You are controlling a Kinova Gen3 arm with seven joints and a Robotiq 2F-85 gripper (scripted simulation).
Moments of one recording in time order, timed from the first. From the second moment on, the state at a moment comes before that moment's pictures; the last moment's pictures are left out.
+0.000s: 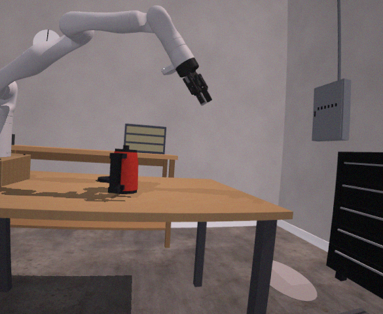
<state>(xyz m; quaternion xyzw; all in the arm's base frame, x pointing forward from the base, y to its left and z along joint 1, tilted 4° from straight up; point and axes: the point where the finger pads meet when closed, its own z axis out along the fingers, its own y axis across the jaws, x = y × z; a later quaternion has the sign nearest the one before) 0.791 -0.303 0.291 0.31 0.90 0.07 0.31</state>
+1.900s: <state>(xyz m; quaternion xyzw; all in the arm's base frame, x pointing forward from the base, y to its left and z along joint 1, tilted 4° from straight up) 0.693 -0.229 0.238 0.53 0.83 0.06 0.16</state>
